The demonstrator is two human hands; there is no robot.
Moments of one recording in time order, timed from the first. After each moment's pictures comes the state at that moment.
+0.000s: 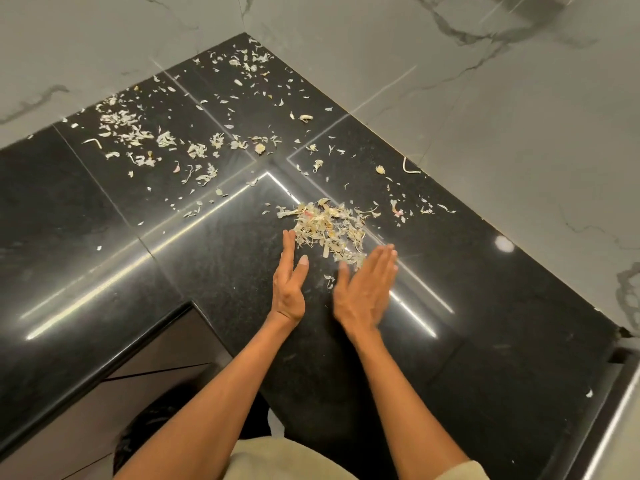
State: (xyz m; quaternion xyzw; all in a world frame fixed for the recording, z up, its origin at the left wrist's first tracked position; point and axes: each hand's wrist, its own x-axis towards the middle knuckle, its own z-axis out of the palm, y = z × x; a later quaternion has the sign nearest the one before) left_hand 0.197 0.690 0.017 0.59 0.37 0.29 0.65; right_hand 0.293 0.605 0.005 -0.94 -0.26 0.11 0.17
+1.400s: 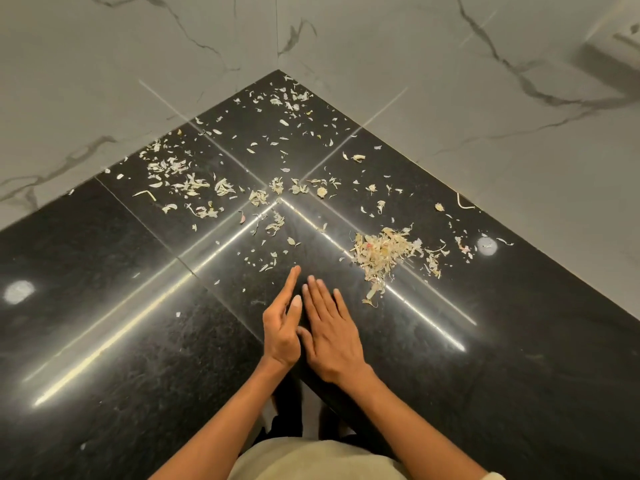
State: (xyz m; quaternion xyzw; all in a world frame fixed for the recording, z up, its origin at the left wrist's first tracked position) left_hand 0.067 0.840 0.022 0.60 0.30 0.30 0.68; right_hand 0.150 0.747 0.009 -0.82 -0.56 0.08 0.08
